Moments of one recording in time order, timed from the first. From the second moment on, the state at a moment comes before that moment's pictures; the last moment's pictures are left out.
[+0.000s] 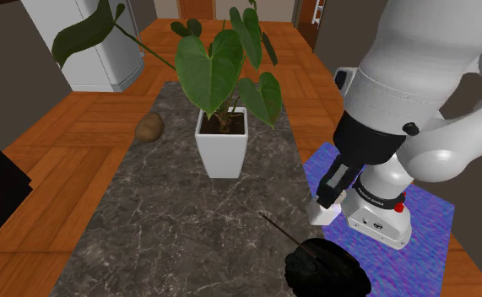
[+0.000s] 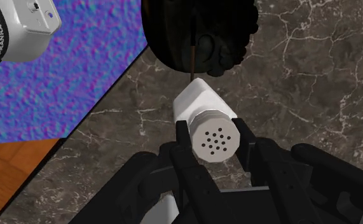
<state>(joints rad) 0.43 -1.03 0.64 -2.56 0.54 1.66 0.80</state>
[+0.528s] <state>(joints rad) 0.45 -1.01 0.75 -2.55 0.62 1.70 0.88</state>
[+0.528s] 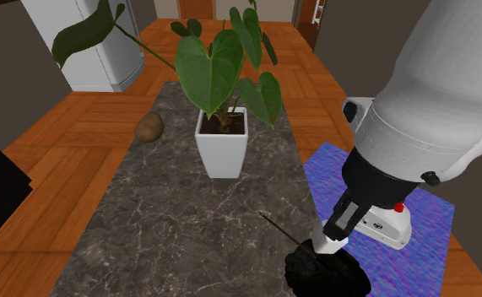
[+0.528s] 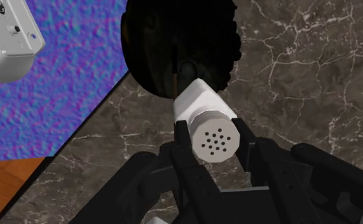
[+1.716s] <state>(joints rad) 0.47 -0.97 0.90 -2.71 0.74 1.90 0.86</state>
